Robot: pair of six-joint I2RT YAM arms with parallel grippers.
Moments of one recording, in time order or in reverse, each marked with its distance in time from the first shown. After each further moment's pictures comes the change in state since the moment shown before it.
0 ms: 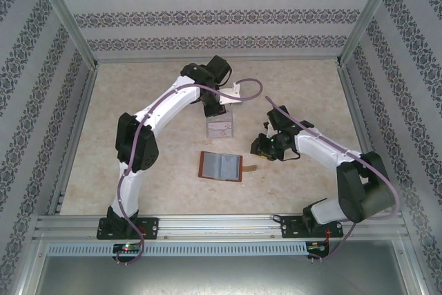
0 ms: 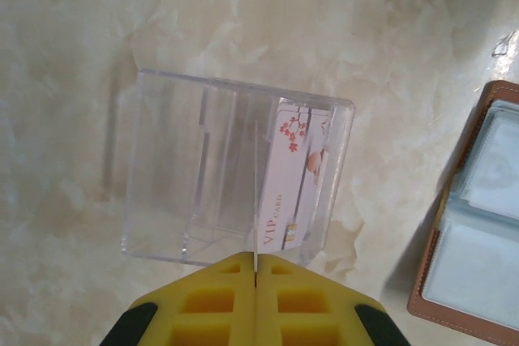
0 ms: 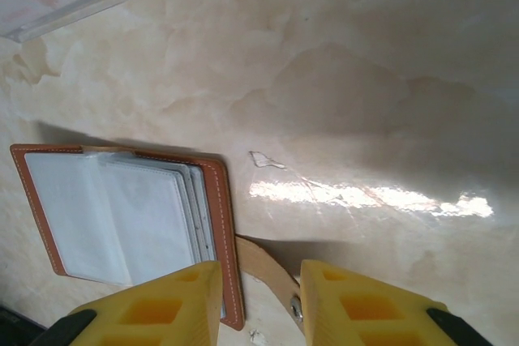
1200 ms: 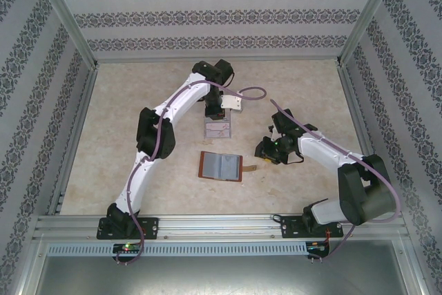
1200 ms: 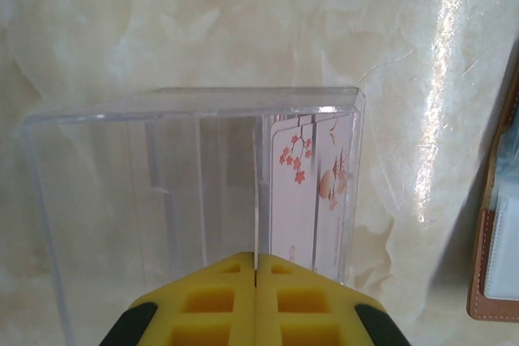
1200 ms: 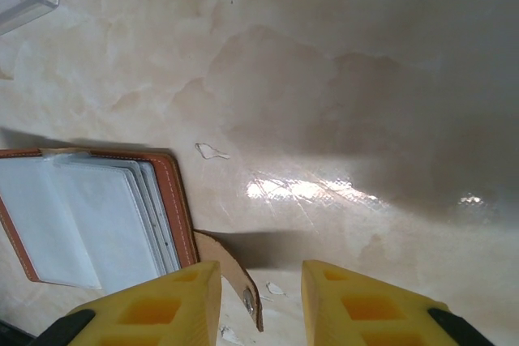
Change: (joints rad) left arm 0.035 0.308 0.317 -0.224 0.065 0.222; right arm -0.039 -0.019 -0.052 -0.002 0.003 0.001
